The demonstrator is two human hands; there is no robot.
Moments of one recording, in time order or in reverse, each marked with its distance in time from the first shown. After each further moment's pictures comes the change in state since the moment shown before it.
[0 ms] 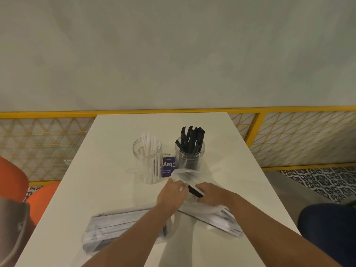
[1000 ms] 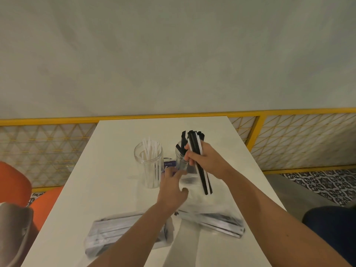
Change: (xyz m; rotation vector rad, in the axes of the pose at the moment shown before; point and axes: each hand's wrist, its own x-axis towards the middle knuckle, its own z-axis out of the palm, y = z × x) left_hand -0.003 0.010 -0.020 0.057 0.189 0.243; right_hand -0.027 -0.077 -0.079 0.666 0.475 -0.326
